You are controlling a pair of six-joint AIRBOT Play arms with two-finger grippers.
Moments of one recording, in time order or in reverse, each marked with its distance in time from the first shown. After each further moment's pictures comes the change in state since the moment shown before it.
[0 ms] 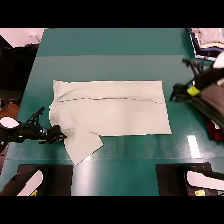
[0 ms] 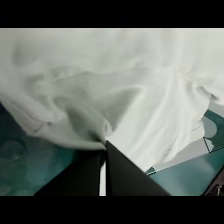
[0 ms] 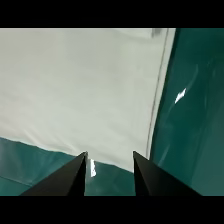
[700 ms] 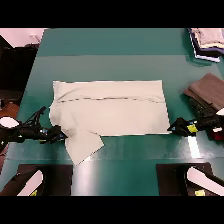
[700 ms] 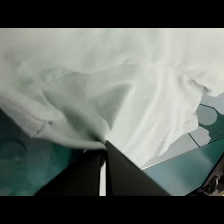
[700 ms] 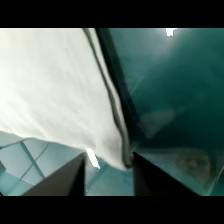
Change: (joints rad) left arm 0.000 0.000 0.000 -0.022 -0.018 0.035; right arm -0.319 0.162 -0.640 0.234 -0.261 -0.219
